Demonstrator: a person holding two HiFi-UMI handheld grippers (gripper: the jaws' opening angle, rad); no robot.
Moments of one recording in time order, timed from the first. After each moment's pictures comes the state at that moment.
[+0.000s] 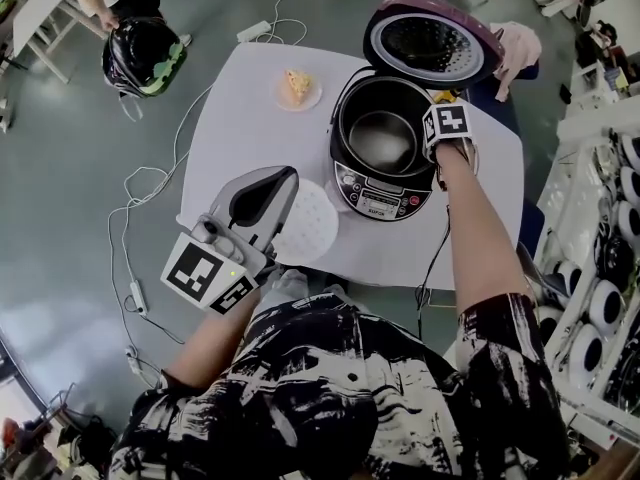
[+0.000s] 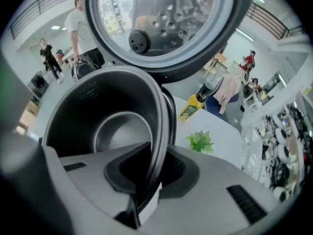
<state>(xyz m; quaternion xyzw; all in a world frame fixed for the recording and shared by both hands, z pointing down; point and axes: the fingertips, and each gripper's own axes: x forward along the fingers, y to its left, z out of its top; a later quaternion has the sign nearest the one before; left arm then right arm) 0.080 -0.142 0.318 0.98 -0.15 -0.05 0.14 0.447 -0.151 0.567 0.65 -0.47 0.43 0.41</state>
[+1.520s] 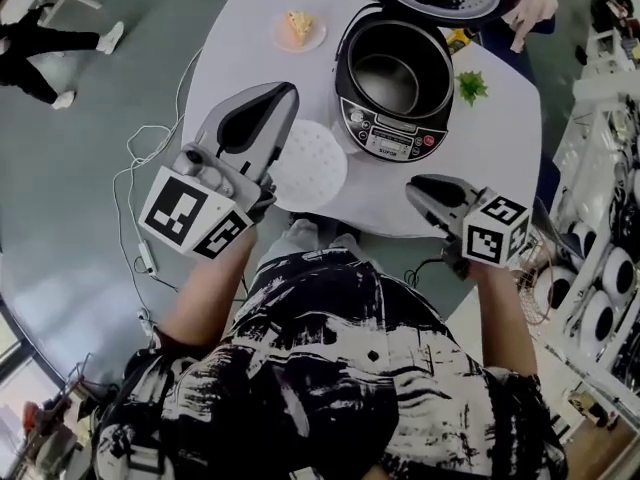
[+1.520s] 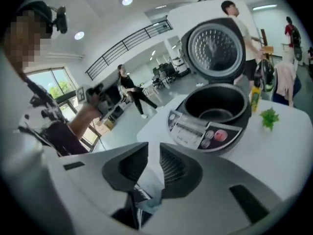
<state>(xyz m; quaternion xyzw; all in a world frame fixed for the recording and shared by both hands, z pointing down) 0.085 -0.151 0.307 0.98 -0.15 -0.05 0.12 0.212 0.011 0.457 0.47 -0.77 0.40 0.16</state>
